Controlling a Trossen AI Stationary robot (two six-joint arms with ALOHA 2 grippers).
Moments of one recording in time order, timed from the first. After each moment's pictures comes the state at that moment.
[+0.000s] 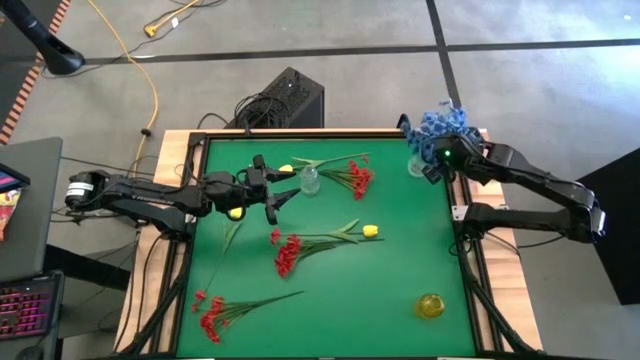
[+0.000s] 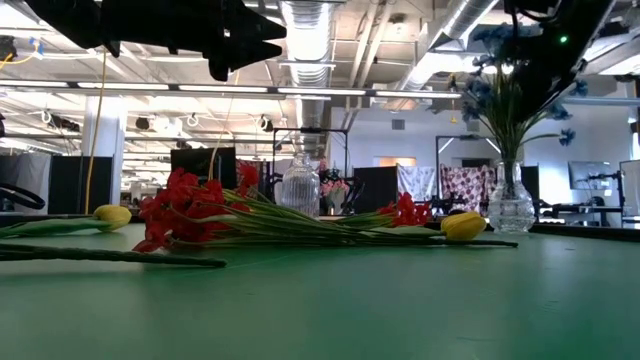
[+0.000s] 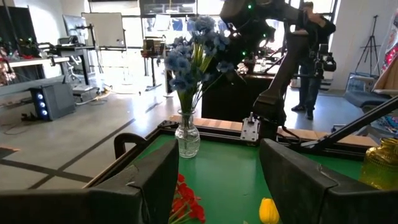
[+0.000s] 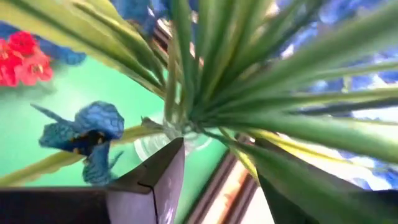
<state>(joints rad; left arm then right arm) 0.09 1.13 0.51 0.67 -0.20 -0.01 -0.52 0.83 0.91 -1.04 0.60 0.09</state>
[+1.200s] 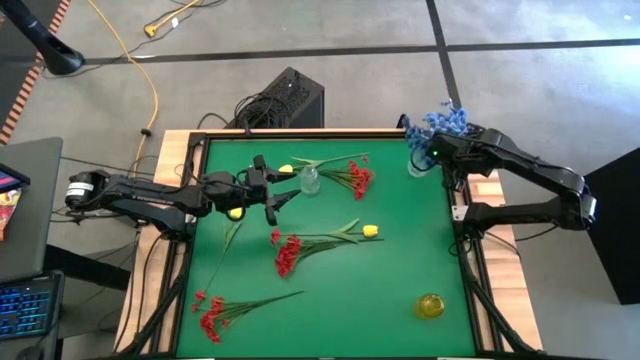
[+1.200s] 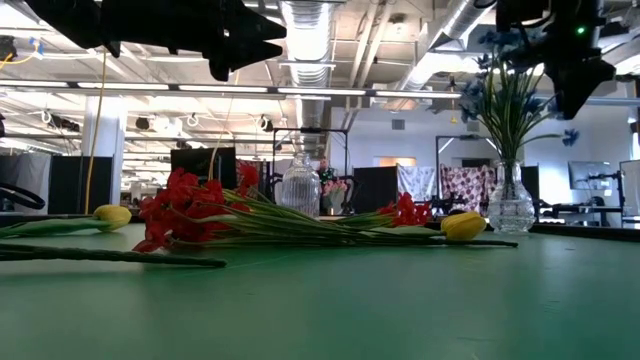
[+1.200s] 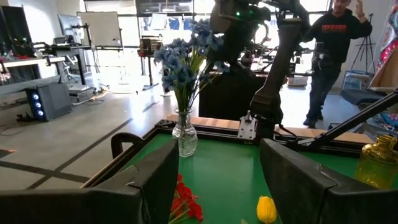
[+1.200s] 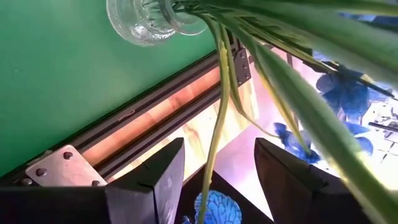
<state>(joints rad) 0.09 1.13 0.51 0.66 -0.19 -0.01 -0.52 1.02 1.09 -1.54 0.65 -0.17</state>
